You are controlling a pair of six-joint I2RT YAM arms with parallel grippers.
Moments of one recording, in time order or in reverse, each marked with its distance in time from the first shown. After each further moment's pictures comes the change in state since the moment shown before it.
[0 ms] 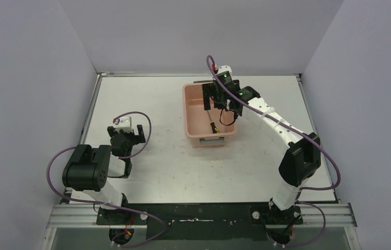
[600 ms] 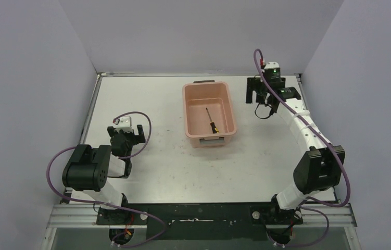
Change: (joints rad) left arm 0.000 0.000 0.000 0.000 0.000 0.000; right arm -0.355 -0.160 -0.171 0.057 -0.006 -0.193
